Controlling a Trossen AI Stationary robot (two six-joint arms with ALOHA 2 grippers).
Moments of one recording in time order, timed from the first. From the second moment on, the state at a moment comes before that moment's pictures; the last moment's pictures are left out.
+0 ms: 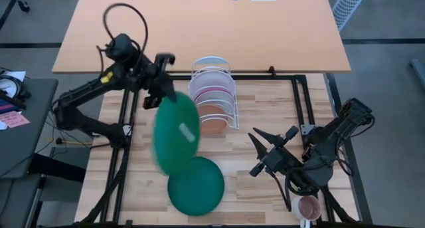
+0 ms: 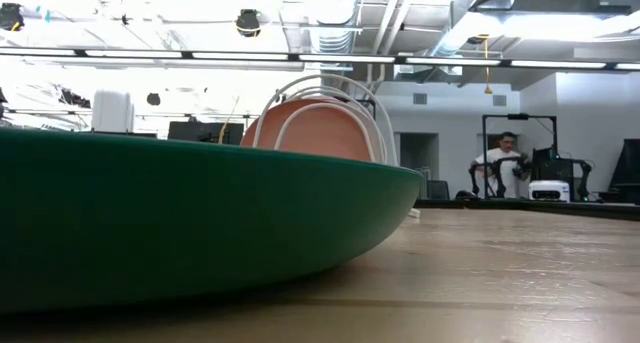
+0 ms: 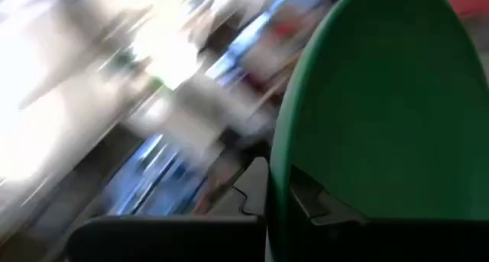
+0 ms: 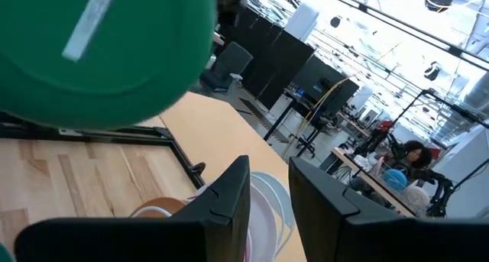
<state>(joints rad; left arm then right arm) 0.44 1.26 1.50 0.18 1.10 0.59 0.75 1.49 1.42 0.22 1.57 -0.69</state>
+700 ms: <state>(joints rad) 0.42 1.12 1.50 -0.34 -0.53 0.44 0.68 1.49 1.42 0.22 1.57 -0.61</state>
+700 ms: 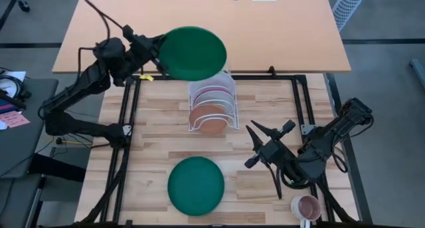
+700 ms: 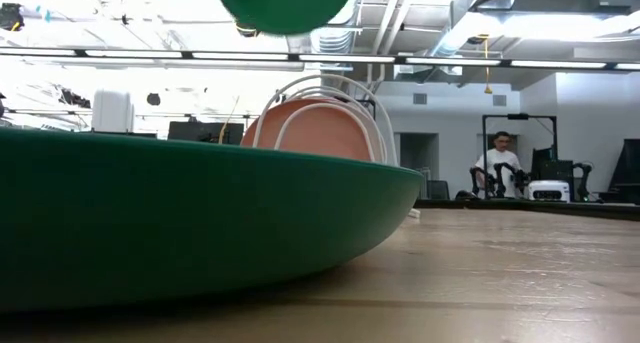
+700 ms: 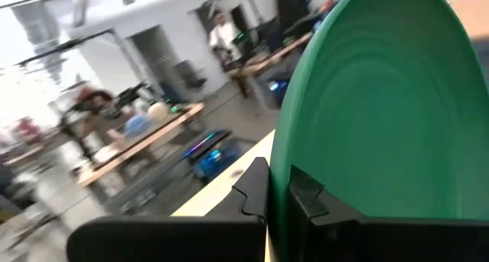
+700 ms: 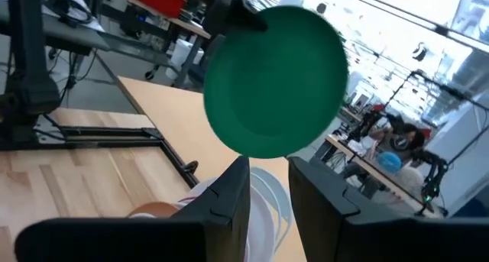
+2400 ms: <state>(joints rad) 1.02 1.86 2.16 -0.83 1.27 -0.17 0.72 1.49 1.42 0.19 1.57 -0.61</state>
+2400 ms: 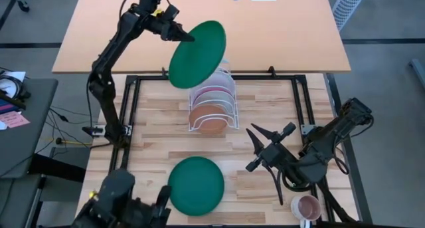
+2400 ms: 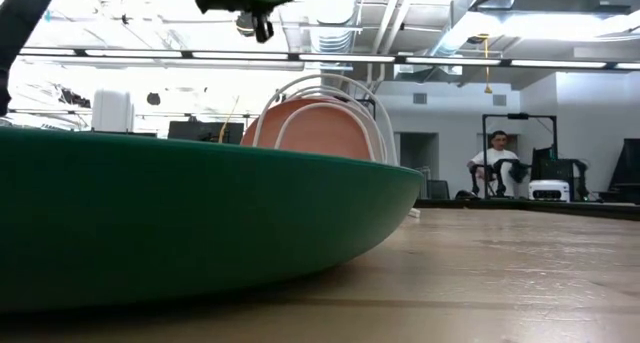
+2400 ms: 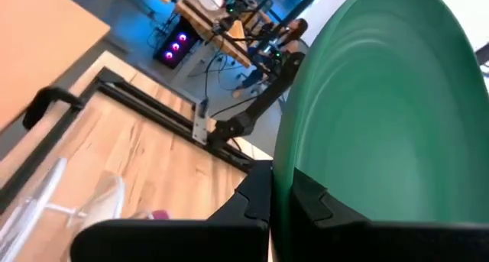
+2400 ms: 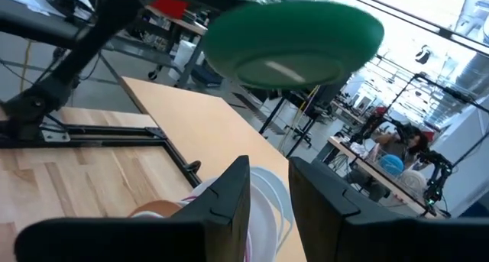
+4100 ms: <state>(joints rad) 0.29 1.32 2.16 -0.73 0.12 0.22 0.71 1.49 1.42 0.19 1.57 -0.60</state>
